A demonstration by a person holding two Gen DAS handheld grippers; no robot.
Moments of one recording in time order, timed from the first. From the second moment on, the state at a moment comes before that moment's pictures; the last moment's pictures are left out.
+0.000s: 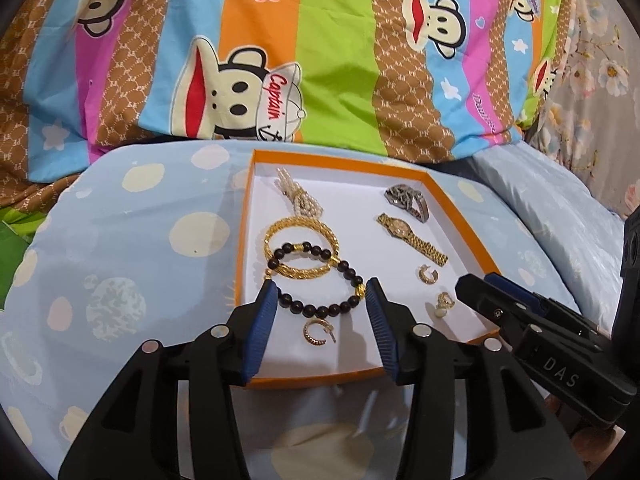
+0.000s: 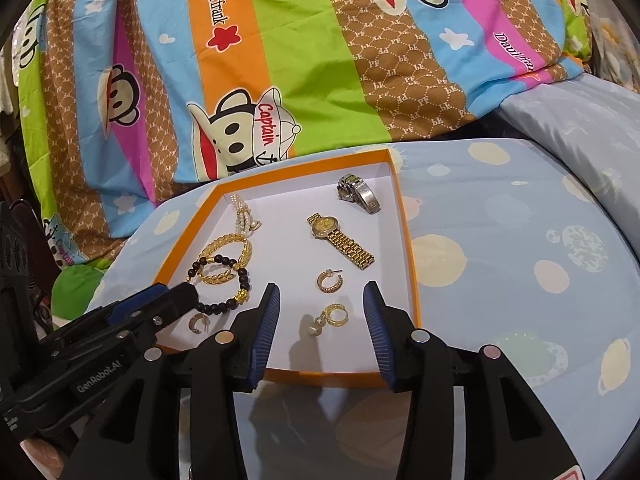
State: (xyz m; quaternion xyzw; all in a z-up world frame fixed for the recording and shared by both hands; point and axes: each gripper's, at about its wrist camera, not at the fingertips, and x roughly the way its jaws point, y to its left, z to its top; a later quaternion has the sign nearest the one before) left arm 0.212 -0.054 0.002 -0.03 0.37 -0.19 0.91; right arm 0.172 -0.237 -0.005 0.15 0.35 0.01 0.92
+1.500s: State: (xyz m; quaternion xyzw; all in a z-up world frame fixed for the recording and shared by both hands) left arm 0.082 0.029 -0.007 -0.05 0.39 -0.15 0.91; right arm 0.033 -0.137 -0.023 0.08 0.43 0.05 0.90
